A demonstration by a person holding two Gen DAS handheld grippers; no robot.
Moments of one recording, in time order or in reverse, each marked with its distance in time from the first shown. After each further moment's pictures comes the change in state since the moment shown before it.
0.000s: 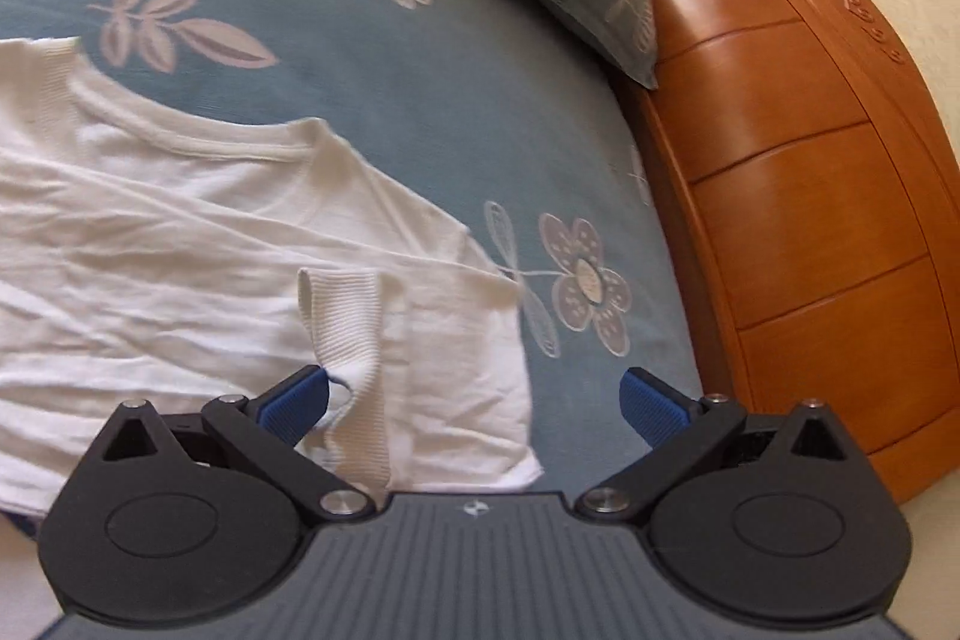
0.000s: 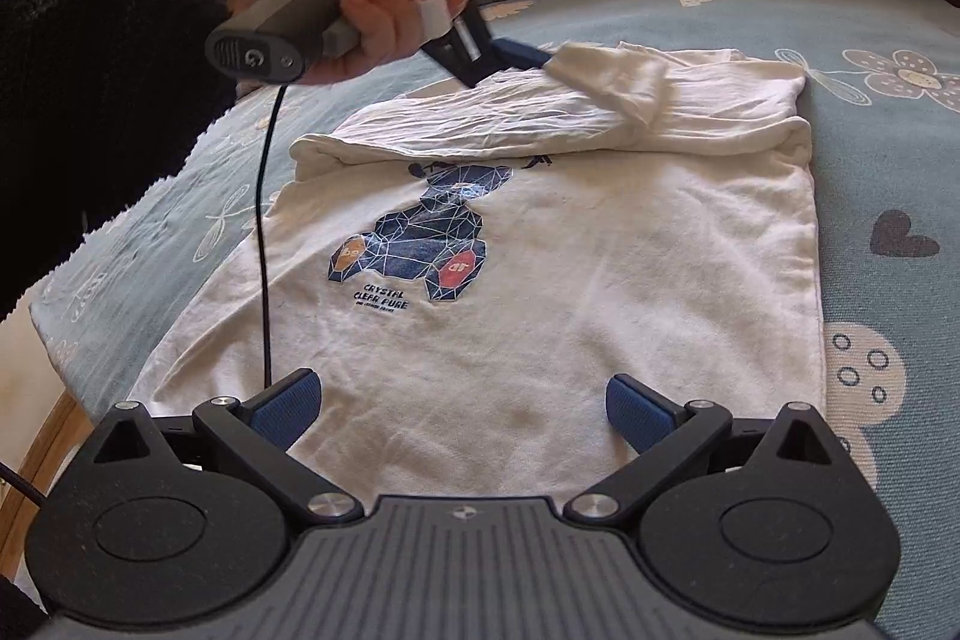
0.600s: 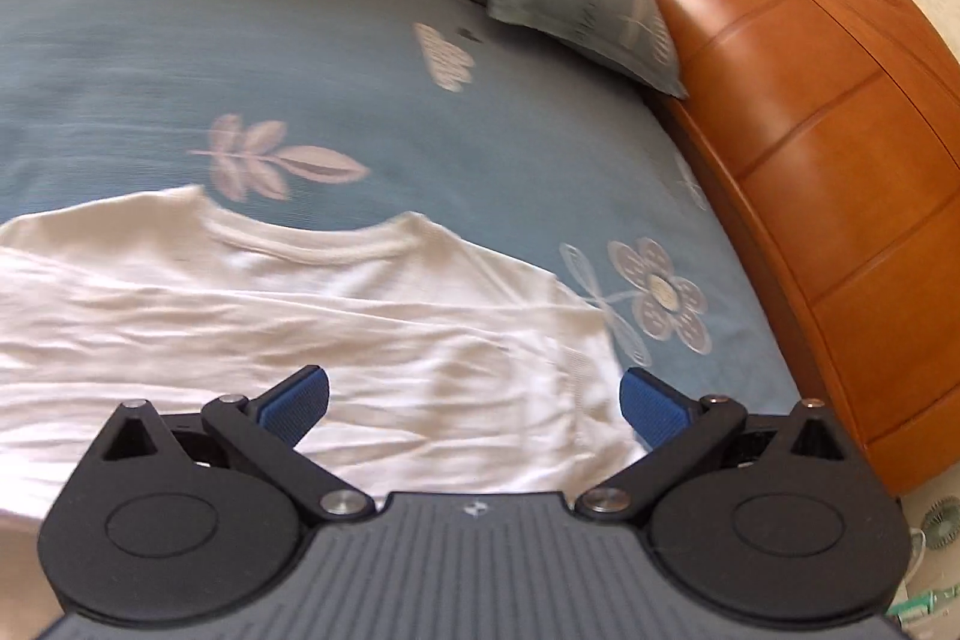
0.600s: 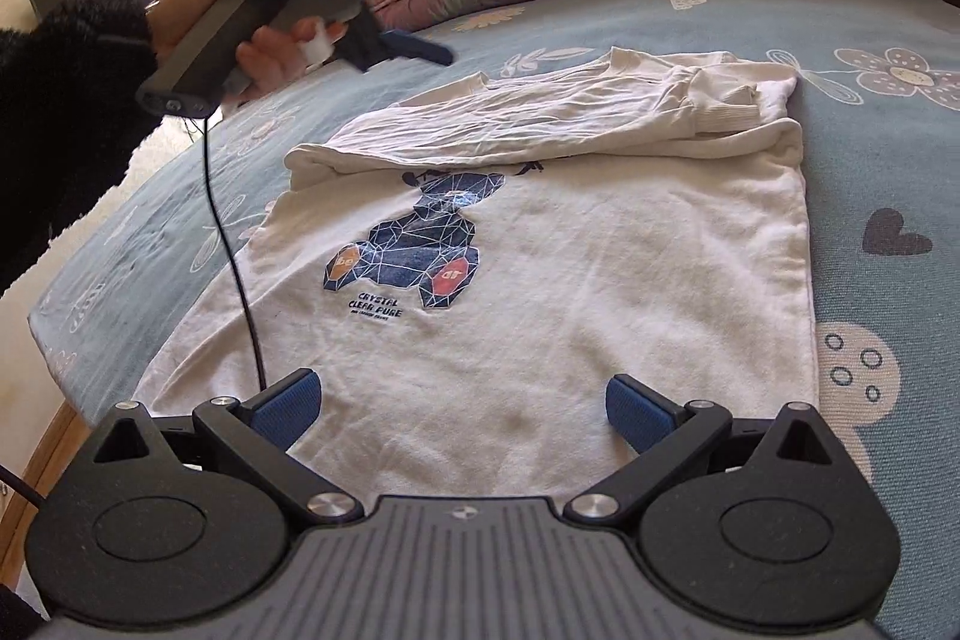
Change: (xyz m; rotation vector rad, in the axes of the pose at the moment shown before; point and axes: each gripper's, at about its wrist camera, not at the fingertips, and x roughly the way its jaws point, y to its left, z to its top) left arm -0.103 0.050 0.003 0.080 -0.160 0.275; right arm -0.001 -0.003 0.000 0.024 -0.015 -0.002
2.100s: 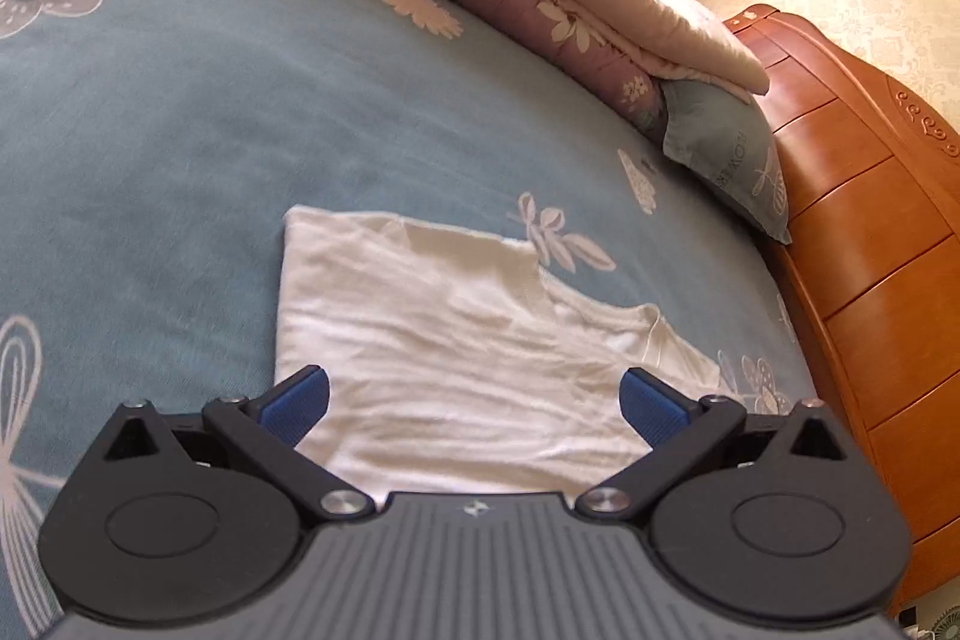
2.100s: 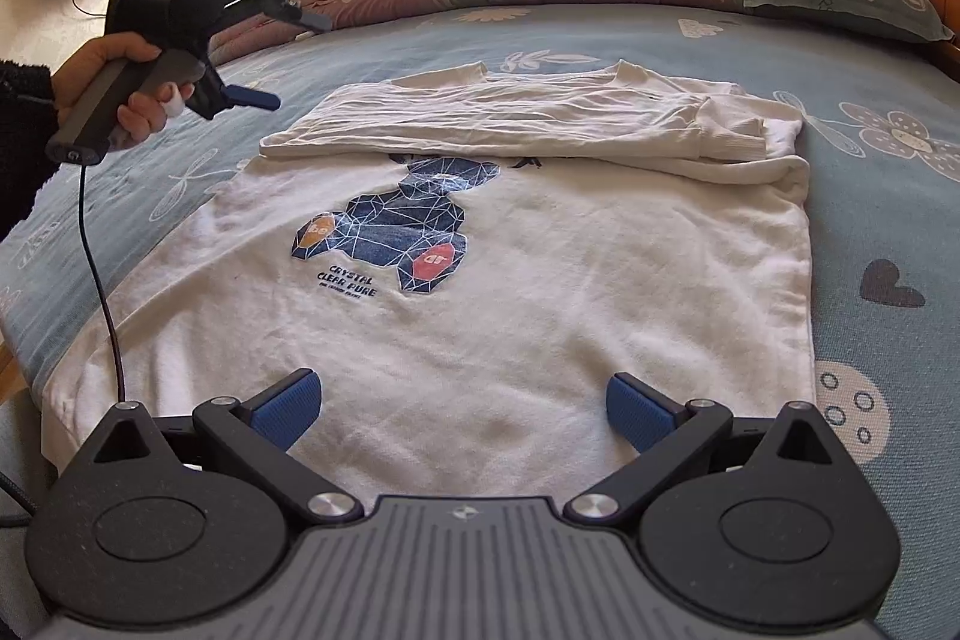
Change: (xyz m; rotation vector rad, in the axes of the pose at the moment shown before) left arm -0.066 0.118 -0.013 -0.163 -0.188 0.036; right arm 0.018 0.018 -0.007 -0.151 0.003 -0.117
